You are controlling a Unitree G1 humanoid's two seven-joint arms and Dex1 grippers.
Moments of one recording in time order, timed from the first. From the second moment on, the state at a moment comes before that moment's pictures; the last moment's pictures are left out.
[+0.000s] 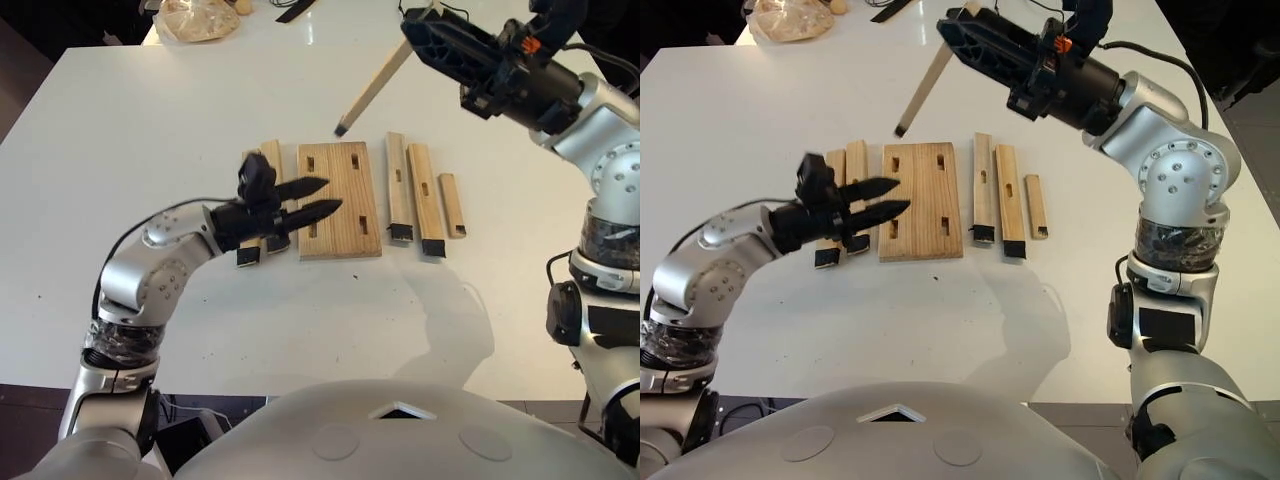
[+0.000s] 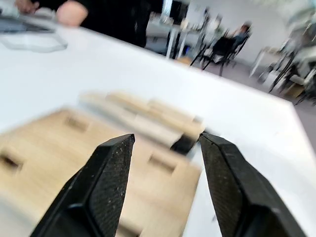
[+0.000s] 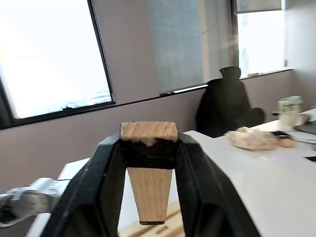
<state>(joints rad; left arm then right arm) -0.05 0.61 -0.09 -0.26 -0.63 0.48 -0.81 -0.67 -0.54 -0.08 -0.03 0.88 0.67 0.79</state>
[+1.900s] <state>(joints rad) -0.55 -0.16 0.01 0.31 -0.21 0.21 0.02 -0.80 -0.59 0.05 0.99 0.23 -0.14 1.56</state>
